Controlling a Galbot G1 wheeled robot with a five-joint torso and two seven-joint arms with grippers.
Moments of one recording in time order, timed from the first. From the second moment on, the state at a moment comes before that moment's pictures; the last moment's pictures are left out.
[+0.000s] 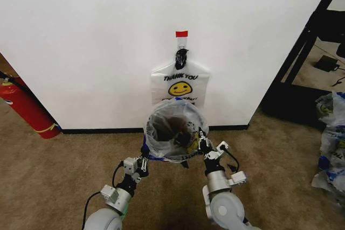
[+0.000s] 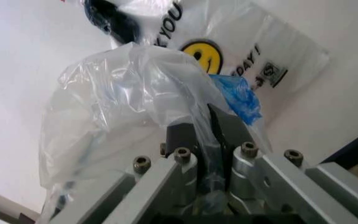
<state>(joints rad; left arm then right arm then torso) 1.48 -1.16 -0.27 -1.87 -0.42 -0.25 0.10 -1.30 1.23 0.05 1.91 1.14 0.39 0.06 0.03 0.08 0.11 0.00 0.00</state>
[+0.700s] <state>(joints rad) 1.50 -1.11 -0.33 -1.85 -0.36 -0.30 0.23 -1.25 1.24 0.07 1.83 1.10 0.39 0.08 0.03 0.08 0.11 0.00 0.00</state>
